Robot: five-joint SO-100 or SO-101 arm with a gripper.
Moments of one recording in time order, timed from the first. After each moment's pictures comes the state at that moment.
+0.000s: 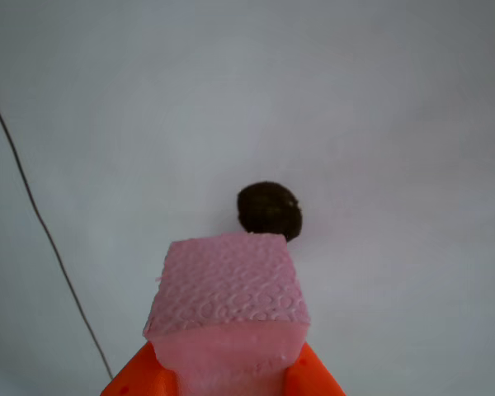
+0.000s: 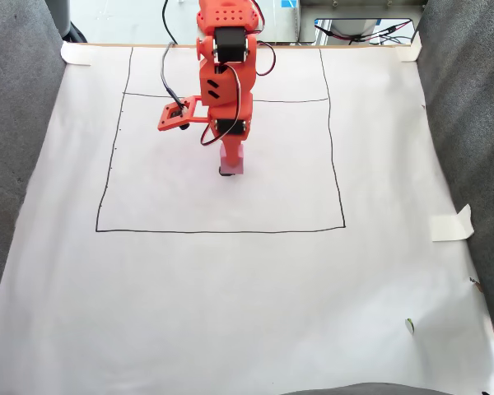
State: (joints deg) arm -6.1 54.1 49.2 72.2 17.8
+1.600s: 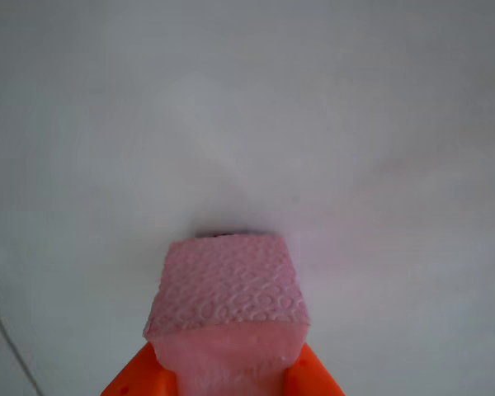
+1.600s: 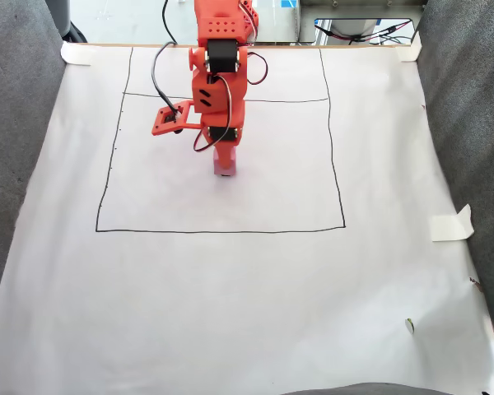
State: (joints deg) arm -4.2 50.8 50.6 72.6 15.4
